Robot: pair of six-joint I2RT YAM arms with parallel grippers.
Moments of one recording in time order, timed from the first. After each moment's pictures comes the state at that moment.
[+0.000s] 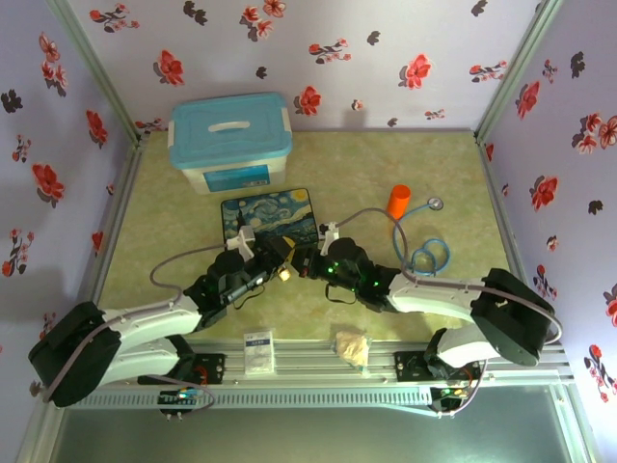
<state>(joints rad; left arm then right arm) -0.86 1.14 0.30 0.64 -0.02 -1.37 1.01 1.38 0.60 0.41 -0.03 1.03</state>
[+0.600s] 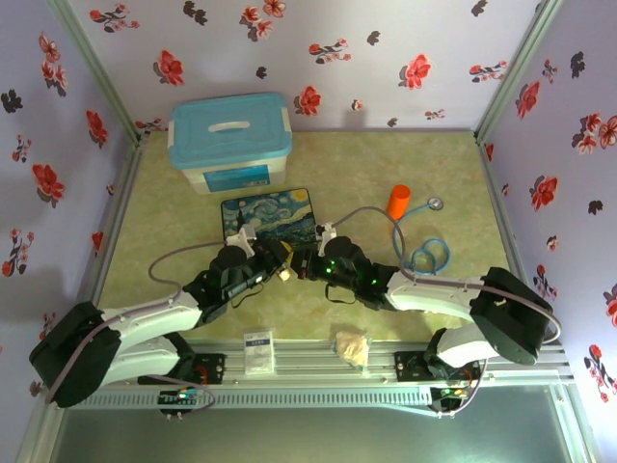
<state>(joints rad) -0.83 1.14 0.34 0.52 0.00 -1.30 1.01 1.39 0.63 0.33 -0.05 1.00</state>
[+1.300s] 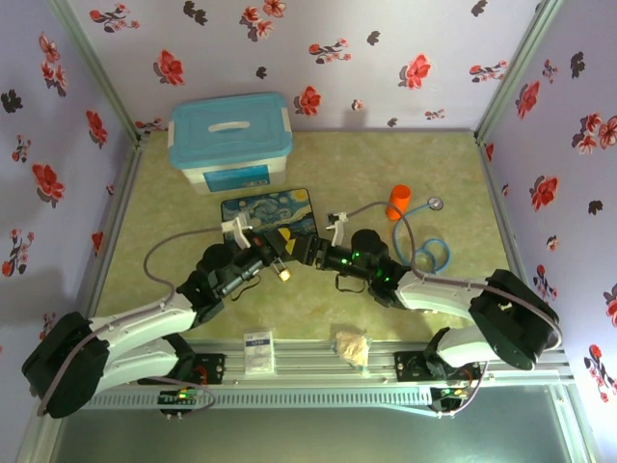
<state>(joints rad) -0.82 1.06 0.35 0.70 0.01 -1.08 0.86 1.36 0.52 0.73 -0.35 1.01</state>
